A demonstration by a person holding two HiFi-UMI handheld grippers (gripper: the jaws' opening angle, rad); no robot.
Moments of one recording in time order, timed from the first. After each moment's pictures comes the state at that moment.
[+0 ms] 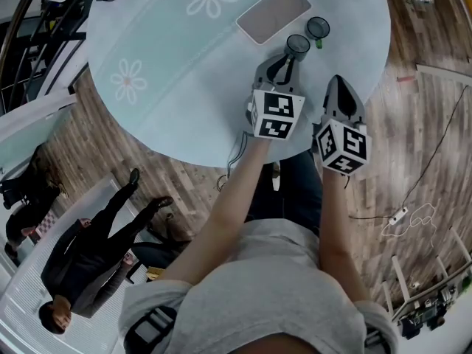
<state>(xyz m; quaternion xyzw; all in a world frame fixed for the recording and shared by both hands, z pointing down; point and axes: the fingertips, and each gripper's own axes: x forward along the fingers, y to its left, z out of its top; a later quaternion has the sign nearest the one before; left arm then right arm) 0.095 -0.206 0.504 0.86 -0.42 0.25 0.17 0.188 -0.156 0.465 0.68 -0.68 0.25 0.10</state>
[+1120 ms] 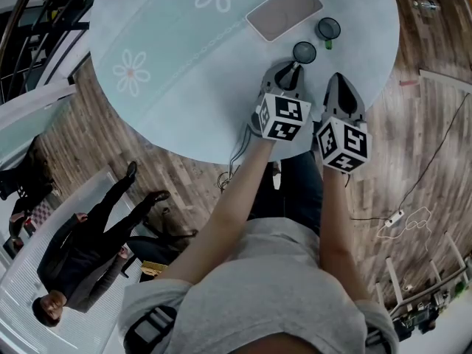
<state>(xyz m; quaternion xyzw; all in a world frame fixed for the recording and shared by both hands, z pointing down) 0.090 -0.185 0.539 0.85 -0.41 0.29 0.17 0.172 -0.164 0.468 0.67 -0.69 0.25 0.10</state>
